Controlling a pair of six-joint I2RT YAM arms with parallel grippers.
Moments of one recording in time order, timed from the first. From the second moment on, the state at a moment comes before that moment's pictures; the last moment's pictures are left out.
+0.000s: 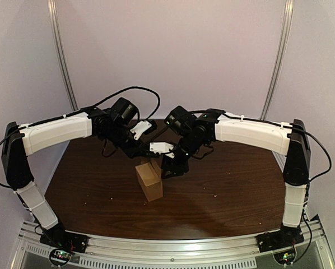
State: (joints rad) left arm -0.73 1.68 1.42 -0.74 0.15 -0.03; right arm 0.94 1.98 1.78 -0.87 -0.48 -0.55
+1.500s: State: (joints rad) left arm -0.73 1.72 1.45 -0.81 0.17 0.05; right arm 0.99 1.89 1.80 -1.02 -0.32 -0.84
